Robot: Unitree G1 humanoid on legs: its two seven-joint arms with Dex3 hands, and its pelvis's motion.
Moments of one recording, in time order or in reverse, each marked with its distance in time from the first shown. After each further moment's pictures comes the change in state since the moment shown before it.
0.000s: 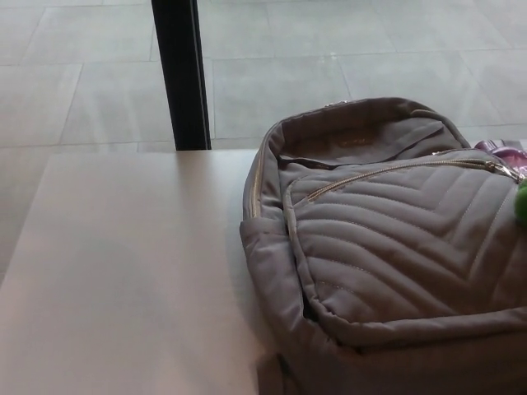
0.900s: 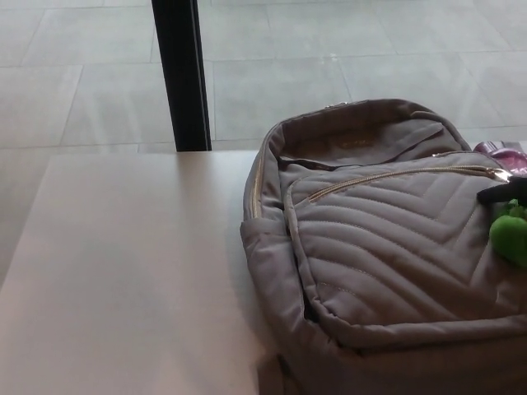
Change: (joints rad) left_arm 0.003 -0.014 0.032 -0.004 0.000 -0.010 -0.001; right_arm 0.243 -0.040 0.035 -0.306 0.017 0.207 0.152
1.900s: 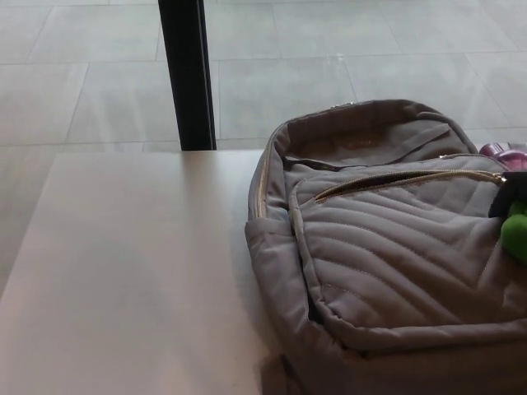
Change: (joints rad) left_arm 0.002 -0.006 0.003 0.005 0.003 -0.002 0.004; right_arm -0.011 0.078 -0.041 0.040 -0.107 -0.034 -0.195
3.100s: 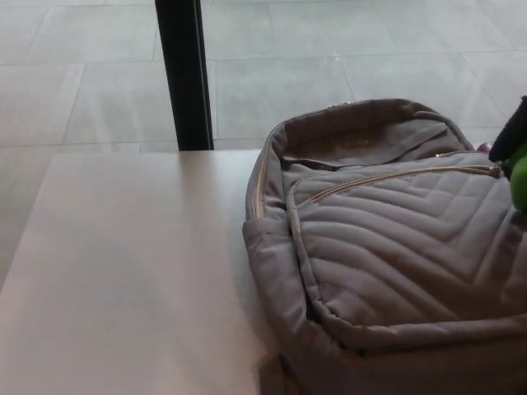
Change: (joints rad) left_arm -0.003 -0.016 0.041 -0.007 -0.007 0.000 0.015; right_arm -0.120 0.283 -0.147 0.089 0.226 0.105 -0.054
